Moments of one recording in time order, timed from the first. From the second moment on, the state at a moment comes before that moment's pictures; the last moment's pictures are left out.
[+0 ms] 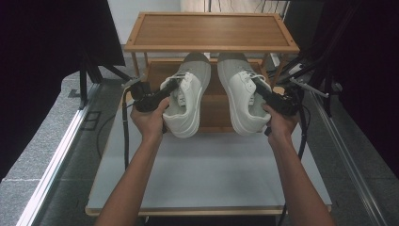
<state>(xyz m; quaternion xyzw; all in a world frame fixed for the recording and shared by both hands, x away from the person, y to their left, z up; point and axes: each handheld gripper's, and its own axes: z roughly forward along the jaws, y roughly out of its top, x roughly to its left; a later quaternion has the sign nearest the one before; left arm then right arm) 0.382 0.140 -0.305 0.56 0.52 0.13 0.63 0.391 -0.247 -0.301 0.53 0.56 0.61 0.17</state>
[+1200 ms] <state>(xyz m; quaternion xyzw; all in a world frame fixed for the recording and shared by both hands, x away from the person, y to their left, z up) 0.445 0.089 -0.299 0.54 0.57 0.14 0.61 0.444 -0.187 -0.292 0.57 0.56 0.57 0.20</state>
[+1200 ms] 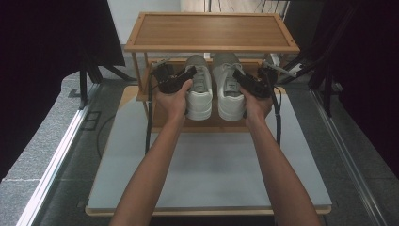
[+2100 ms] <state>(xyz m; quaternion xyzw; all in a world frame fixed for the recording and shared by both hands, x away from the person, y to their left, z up) 0.381 0.141 -0.295 0.57 0.49 0.15 0.65 0.388 -0.220 -0.282 0.48 0.58 0.62 0.22</state>
